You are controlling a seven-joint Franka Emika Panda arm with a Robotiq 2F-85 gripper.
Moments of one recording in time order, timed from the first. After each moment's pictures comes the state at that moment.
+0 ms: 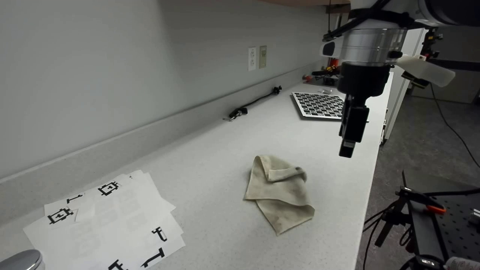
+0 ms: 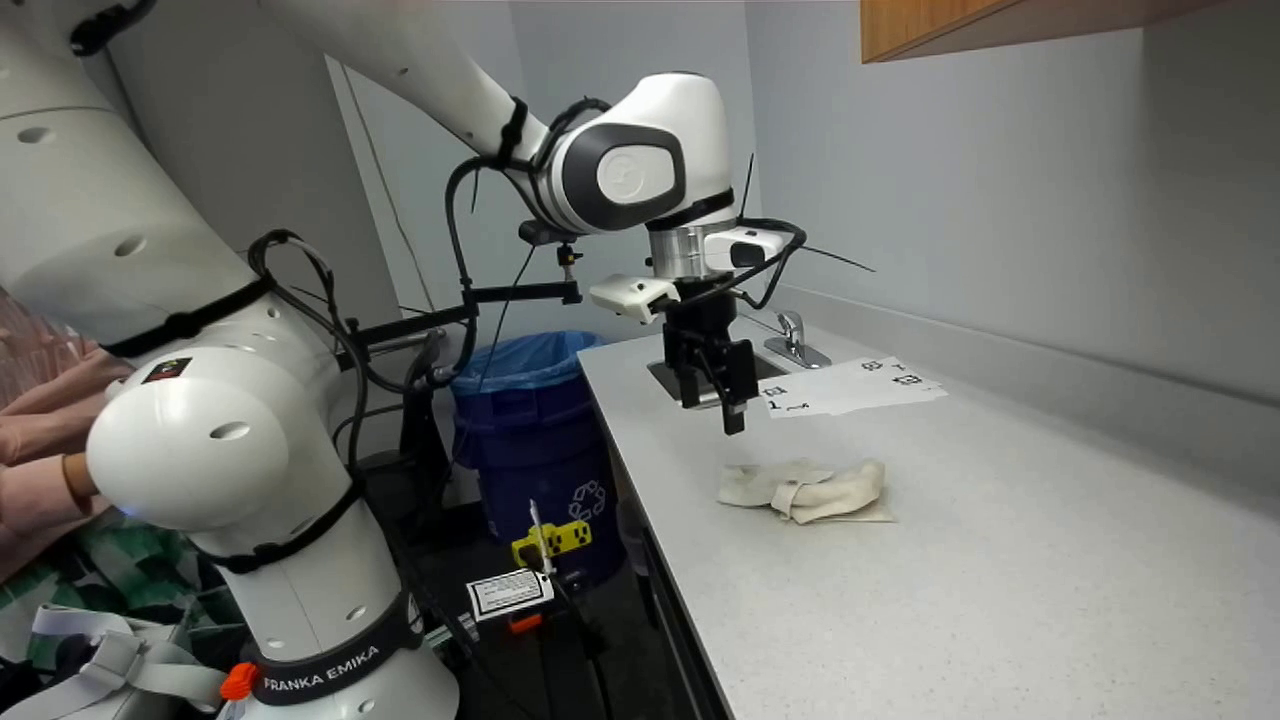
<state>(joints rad) 0.08 -0.31 0.07 -2.64 0.04 2.33 -0.01</state>
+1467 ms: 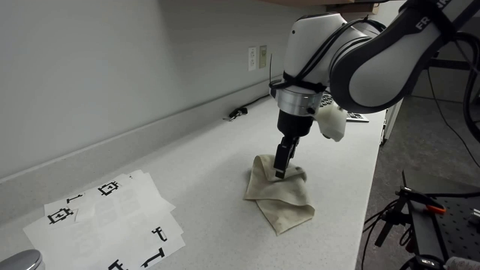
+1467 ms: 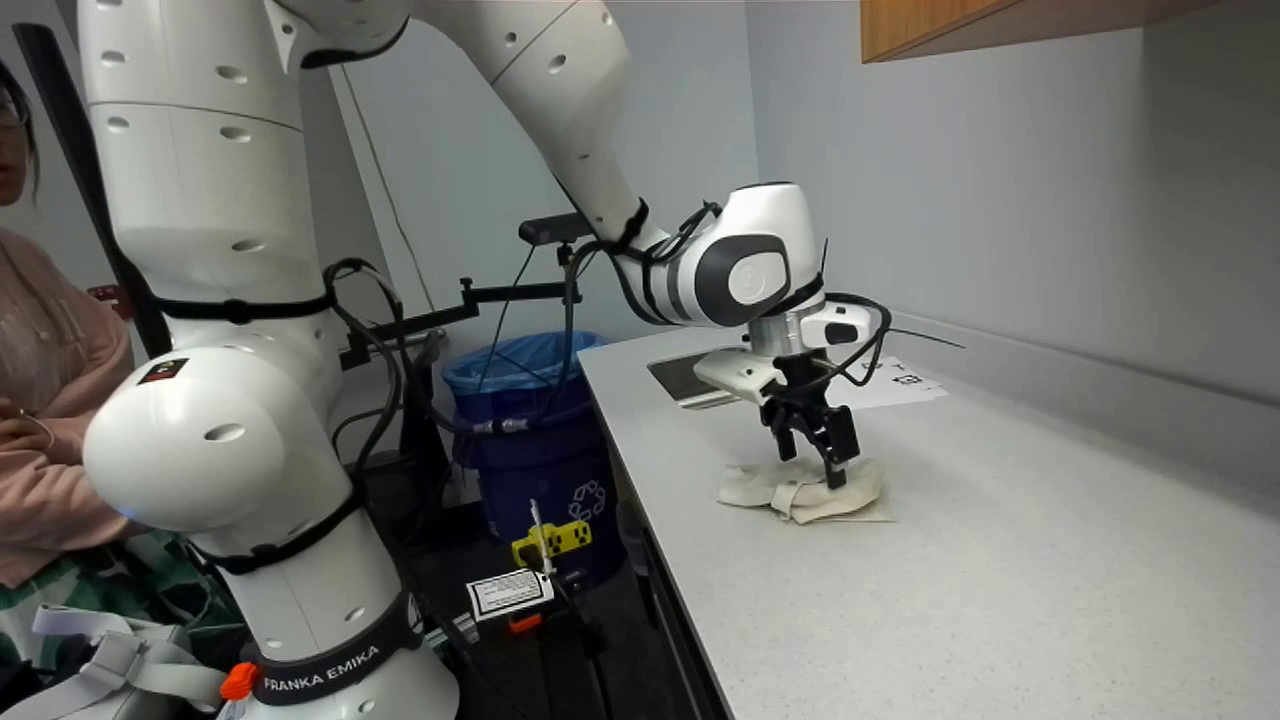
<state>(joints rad) 0.06 0.21 0.06 -2.38 -0.15 2.67 0.17</state>
